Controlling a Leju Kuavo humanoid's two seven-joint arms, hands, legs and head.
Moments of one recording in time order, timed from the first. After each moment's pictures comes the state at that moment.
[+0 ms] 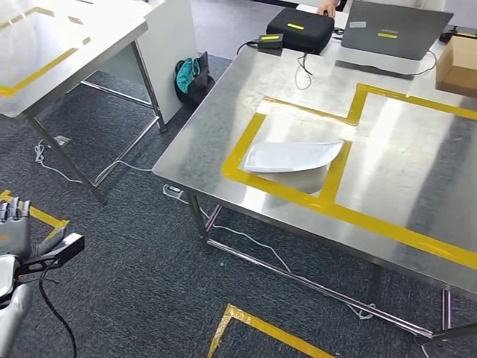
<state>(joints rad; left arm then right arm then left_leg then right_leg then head) -0.17 0.30 -0.04 -1.16 -1.41 0.23 0.22 -0.02 0.18 0.80 0.00 -0.64 -0.02 -0.41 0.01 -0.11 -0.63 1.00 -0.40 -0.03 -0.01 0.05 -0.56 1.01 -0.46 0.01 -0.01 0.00</state>
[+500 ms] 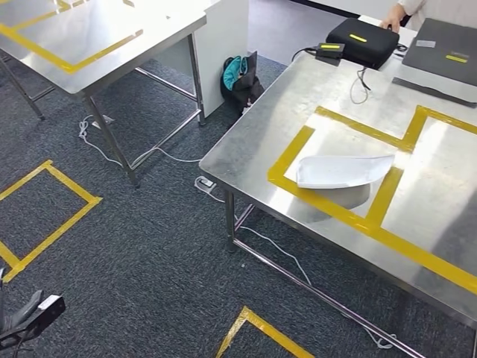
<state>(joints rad) 0.19 0.19 0.23 -1.30 -1.29 0.31 0.05 -0.01 0.21 0.81 0.00 -0.64 -0.10 -0.41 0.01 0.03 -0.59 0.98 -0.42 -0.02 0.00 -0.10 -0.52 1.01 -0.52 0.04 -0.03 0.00</state>
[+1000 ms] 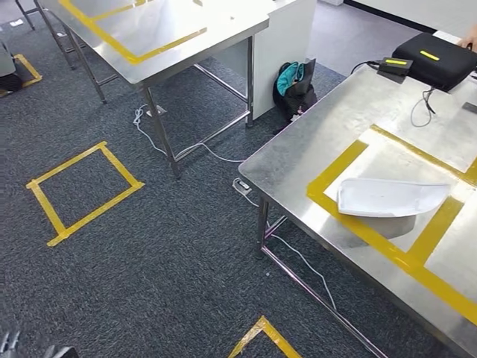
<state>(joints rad) 0.30 -0.19 0.63 -1.39 -1.37 0.14 -0.28 -0.01 0.25 0.81 0.00 -0.64 -0.19 -0.41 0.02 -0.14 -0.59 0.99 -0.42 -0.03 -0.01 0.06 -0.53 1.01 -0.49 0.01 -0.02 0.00</state>
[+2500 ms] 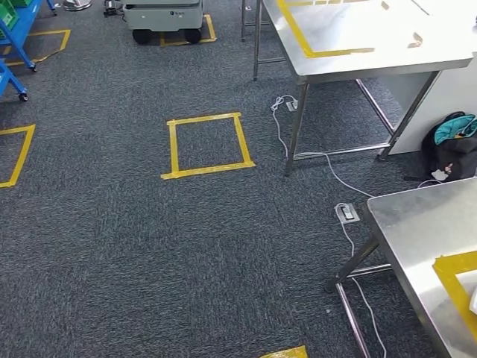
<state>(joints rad) 0.27 -0.36 0.83 -0.95 -1.17 -0.03 0.06 -0.03 0.28 0.80 0.01 -0.64 -0.24 -0.38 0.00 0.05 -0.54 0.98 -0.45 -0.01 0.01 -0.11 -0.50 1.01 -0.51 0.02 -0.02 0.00</state>
